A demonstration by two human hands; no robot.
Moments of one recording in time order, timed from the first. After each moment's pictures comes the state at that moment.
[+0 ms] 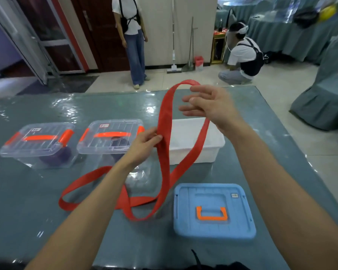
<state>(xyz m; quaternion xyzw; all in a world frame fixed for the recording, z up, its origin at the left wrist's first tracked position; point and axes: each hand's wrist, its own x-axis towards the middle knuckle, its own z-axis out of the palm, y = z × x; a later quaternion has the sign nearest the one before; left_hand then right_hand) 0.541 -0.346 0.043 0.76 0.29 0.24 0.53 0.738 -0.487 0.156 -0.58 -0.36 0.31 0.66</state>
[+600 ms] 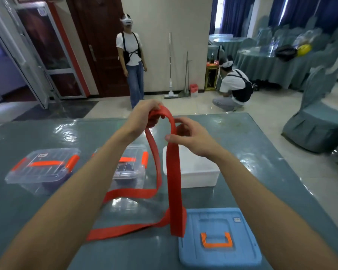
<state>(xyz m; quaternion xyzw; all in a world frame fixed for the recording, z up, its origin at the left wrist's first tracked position) 0.556 -0.326 0.226 0.76 0.20 0.28 0.55 0.700 -0.463 0.166 -0.63 -0.52 0.26 0.51</state>
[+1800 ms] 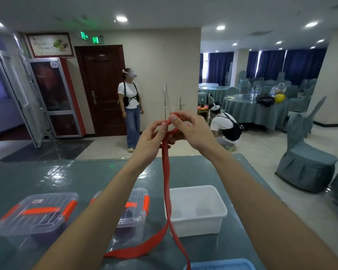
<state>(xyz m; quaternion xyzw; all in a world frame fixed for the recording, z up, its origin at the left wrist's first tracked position) 0.564 -0.310 0.267 0.74 0.10 0.40 0.53 0.689 -0.425 0.307 -0.58 -0.50 0.14 0.63</state>
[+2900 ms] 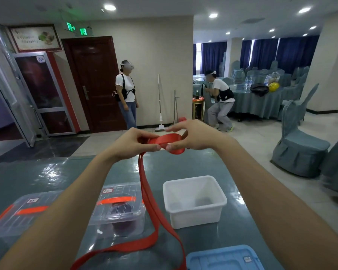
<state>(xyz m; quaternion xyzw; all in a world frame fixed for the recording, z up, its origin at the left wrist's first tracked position) 0.531 -0.238 0.260 0.90 0.10 0.18 0.38 0.721 -0.425 0.289 -0.76 -0.61 0.07 0.23</state>
